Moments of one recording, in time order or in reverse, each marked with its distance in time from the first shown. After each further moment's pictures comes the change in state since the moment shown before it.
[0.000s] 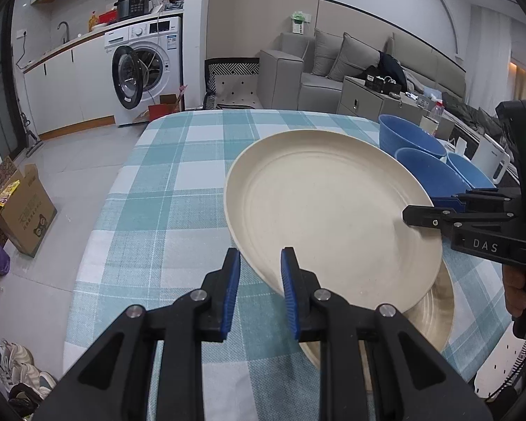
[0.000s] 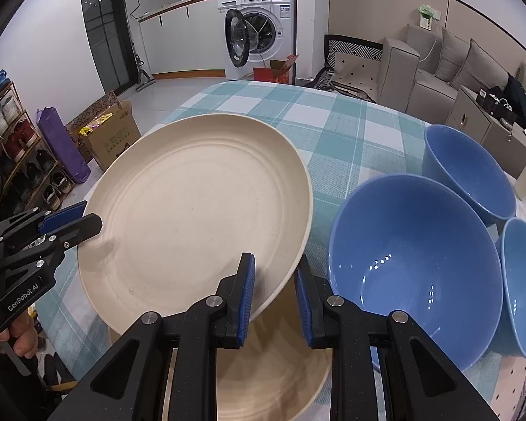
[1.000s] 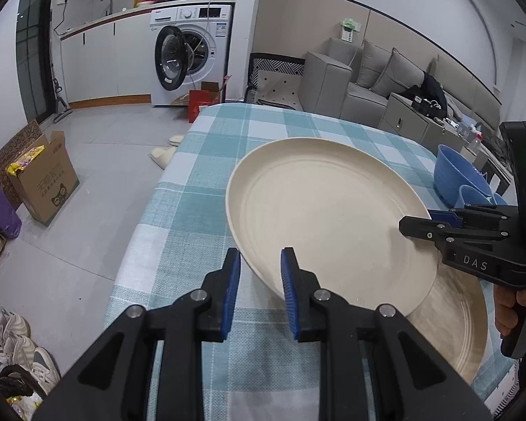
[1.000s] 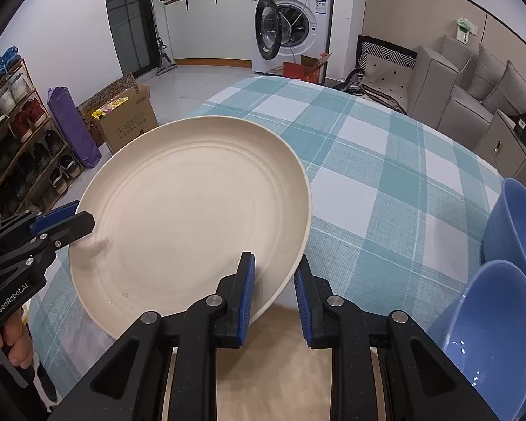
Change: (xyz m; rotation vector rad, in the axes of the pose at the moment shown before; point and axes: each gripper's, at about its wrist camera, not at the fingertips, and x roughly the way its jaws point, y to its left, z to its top) left arm 0.018 0.075 0.009 -0.156 0.002 0.082; right arm 0.072 0.055 0.062 -0.101 0.023 0.047
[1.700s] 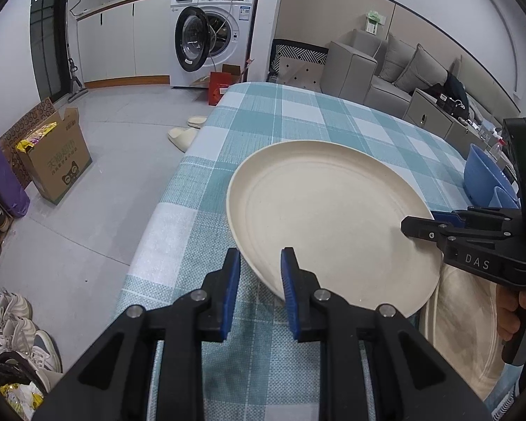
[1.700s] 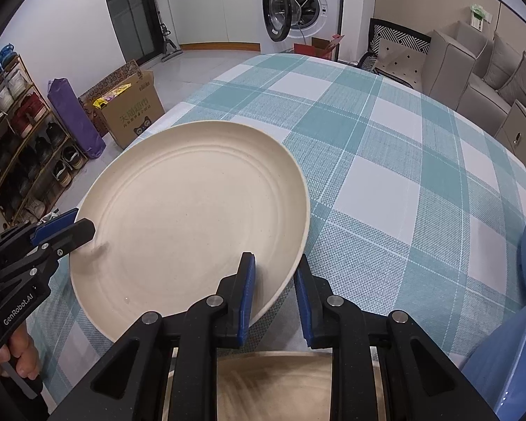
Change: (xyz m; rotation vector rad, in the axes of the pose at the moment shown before) left arm 0.029 0.033 -0.009 -0.068 0.053 0.058; right arm 0.055 0.017 0.015 0.001 0.071 0.046
